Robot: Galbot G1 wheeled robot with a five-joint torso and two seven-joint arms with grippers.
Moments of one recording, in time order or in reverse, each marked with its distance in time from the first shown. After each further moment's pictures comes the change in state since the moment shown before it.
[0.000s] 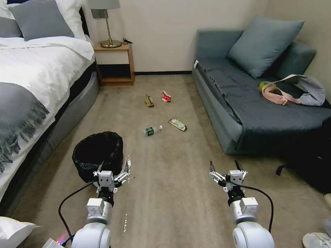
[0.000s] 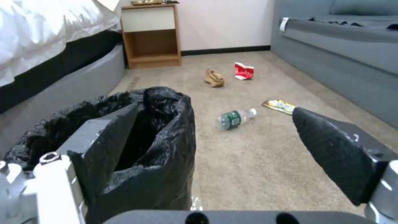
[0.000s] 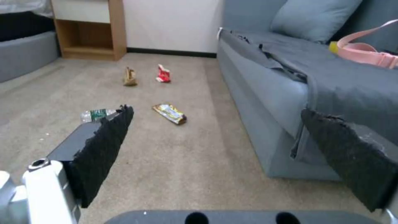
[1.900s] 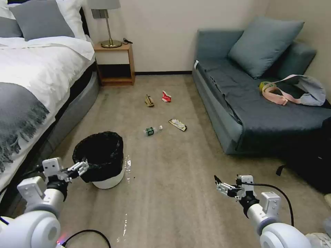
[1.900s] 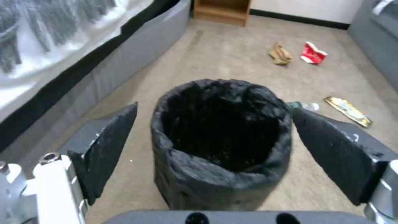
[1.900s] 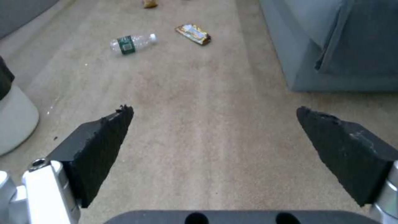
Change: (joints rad) left arm -0.075 0.205 -0.338 -0.307 -0.571 0.680 -0.254; right arm -0.105 -0.226 0.063 0.238 0.384 -0.506 0.033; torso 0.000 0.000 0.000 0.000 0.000
